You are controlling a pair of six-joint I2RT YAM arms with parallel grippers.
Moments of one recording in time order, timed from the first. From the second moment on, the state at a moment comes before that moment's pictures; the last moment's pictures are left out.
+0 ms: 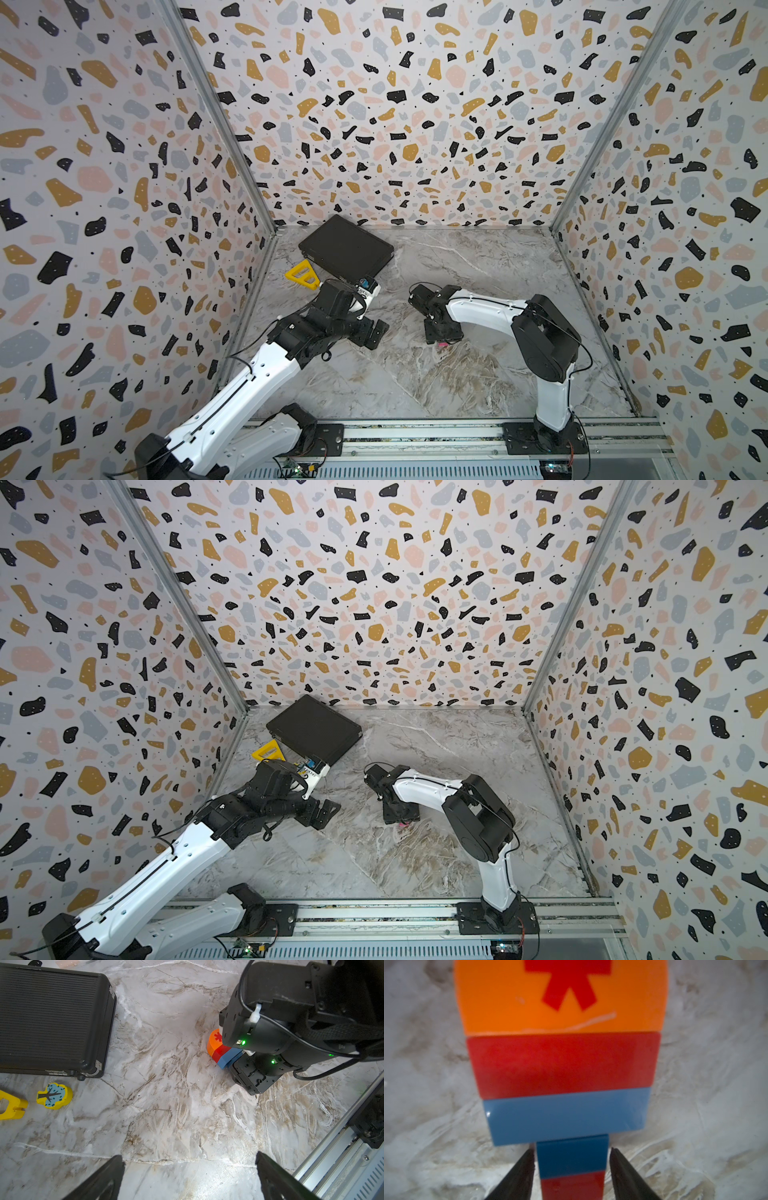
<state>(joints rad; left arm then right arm) -0.57 0.97 0.93 -0.75 0.12 -0.03 0.84 1.93 1.33 -0.92 0.16 0.73</state>
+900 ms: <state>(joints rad) -0.27 1.13 0.37 0.32 -0.43 0.01 0.24 1.21 0.13 0.50 0.39 -0.13</state>
